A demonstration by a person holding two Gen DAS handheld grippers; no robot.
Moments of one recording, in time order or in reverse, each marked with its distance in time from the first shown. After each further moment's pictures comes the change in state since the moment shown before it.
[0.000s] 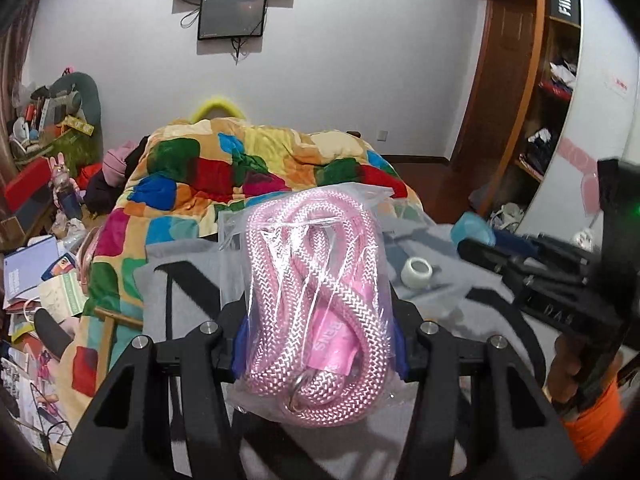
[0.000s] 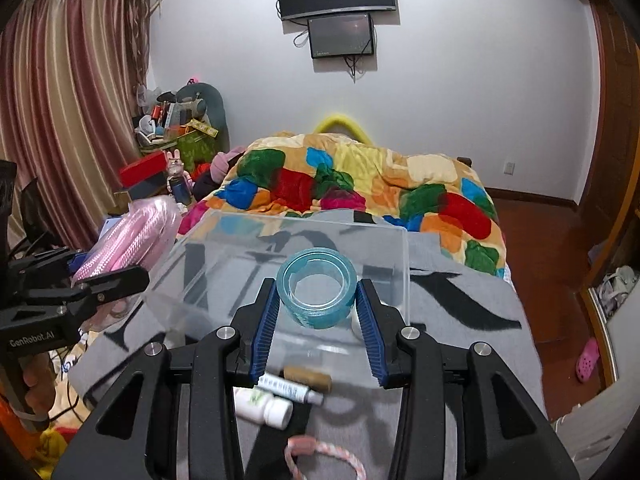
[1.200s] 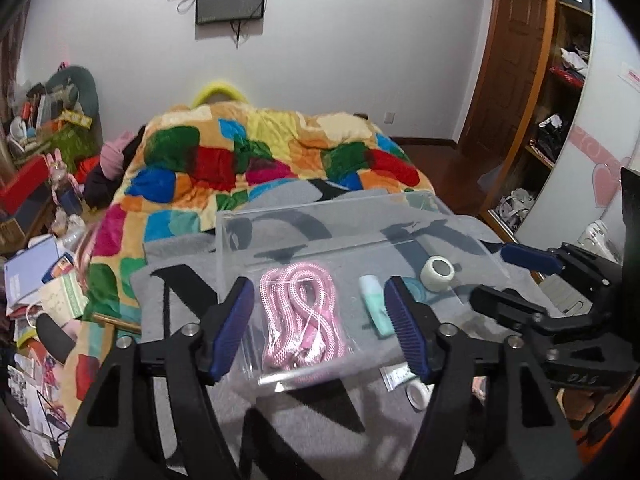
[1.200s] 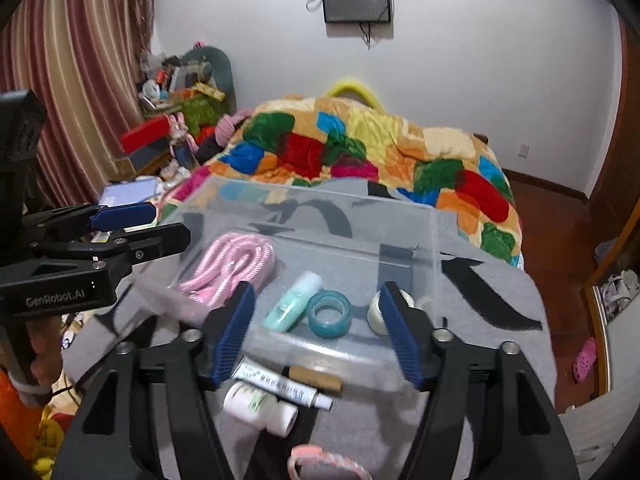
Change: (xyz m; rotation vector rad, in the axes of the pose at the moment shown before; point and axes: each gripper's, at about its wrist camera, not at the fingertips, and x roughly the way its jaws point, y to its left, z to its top) left arm 0.025 -0.002 0.011 0.028 0.060 0.030; right arm 0.025 0.008 -0.002 -0.051 0.114 0.026
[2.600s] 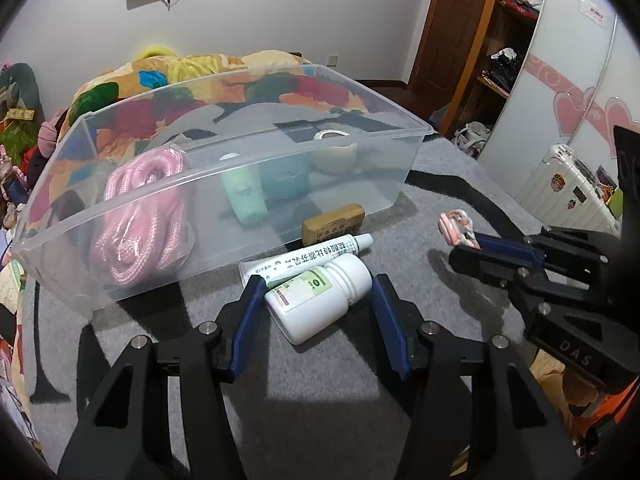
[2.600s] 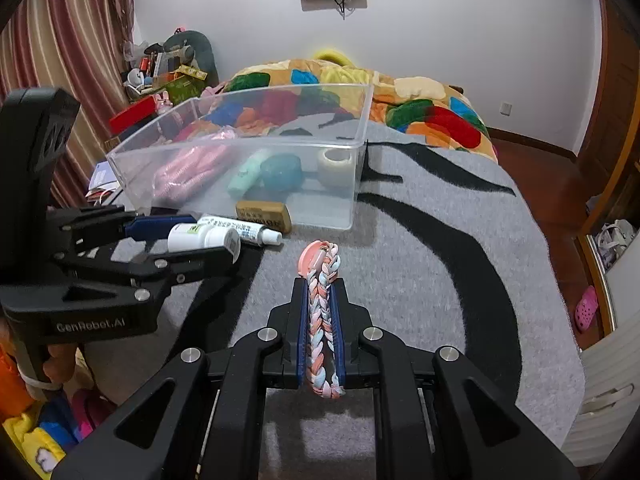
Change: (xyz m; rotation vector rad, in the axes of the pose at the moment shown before) left arm 0.049 -0.092 -0.084 0.109 0.175 -0.151; right arm -0.018 -0.036 -0.109 0.072 0.085 -0.024
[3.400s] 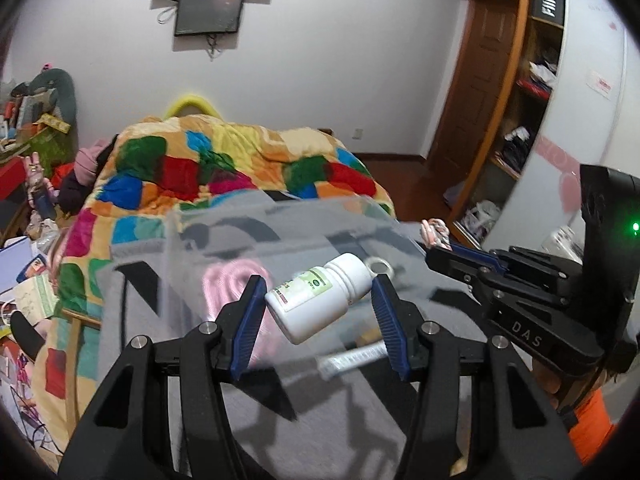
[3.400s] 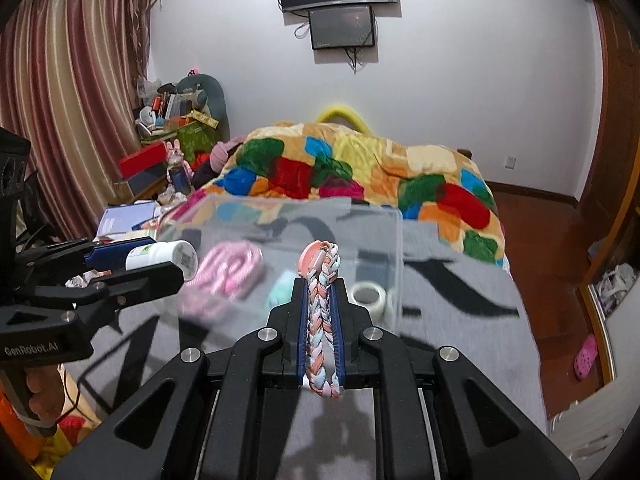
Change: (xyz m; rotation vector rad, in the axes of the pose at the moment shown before) left arm -0.085 0.059 0.055 -0.112 -0.245 0.050; right arm -0.016 0.031 0.094 -0.038 -0.181 0.006
